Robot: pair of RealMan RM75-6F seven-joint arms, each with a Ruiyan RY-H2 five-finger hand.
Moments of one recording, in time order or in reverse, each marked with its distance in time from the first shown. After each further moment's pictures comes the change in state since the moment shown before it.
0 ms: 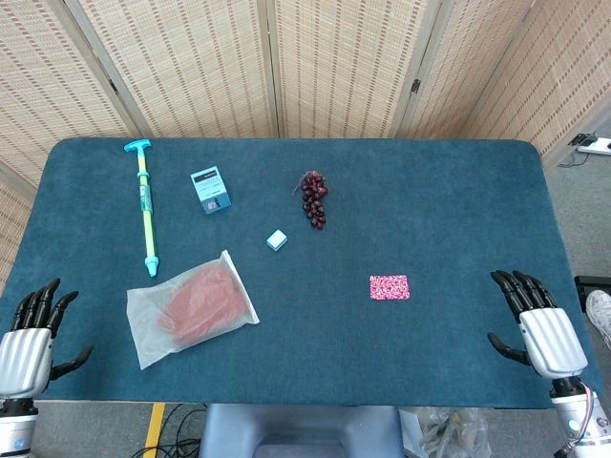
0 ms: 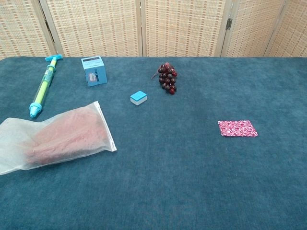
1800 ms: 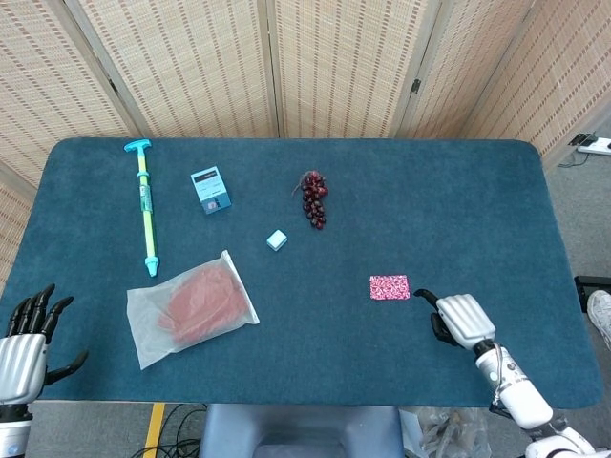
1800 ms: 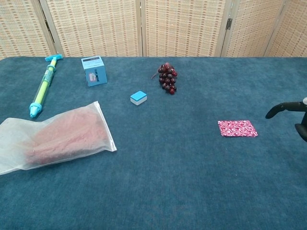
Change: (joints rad) left arm 0.020 -0.006 0.013 0.051 0.008 0.005 -0.057; right arm 0.284 -0.186 0.033 0.089 0.229 -0.509 -0.103
